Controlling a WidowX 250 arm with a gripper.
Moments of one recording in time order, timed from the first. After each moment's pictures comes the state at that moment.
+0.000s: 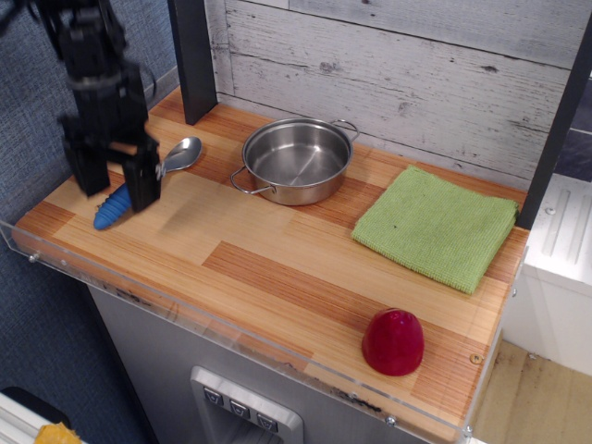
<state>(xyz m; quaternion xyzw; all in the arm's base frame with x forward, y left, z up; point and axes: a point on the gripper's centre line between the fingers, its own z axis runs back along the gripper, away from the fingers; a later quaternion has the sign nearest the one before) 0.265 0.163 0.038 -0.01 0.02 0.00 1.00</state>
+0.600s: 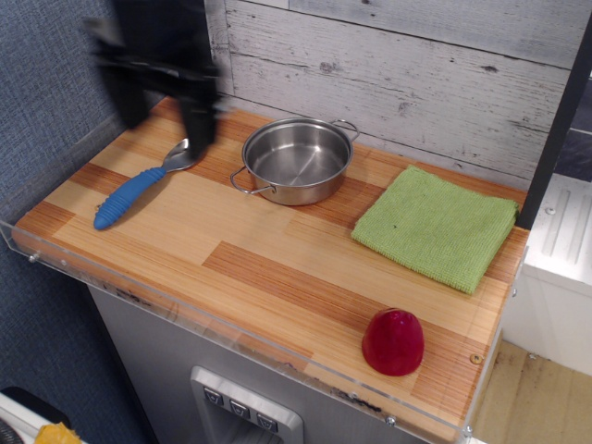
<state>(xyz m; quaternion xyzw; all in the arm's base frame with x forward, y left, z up) 0.258 0.058 0.133 0.02 -0.05 -0.06 1.00</state>
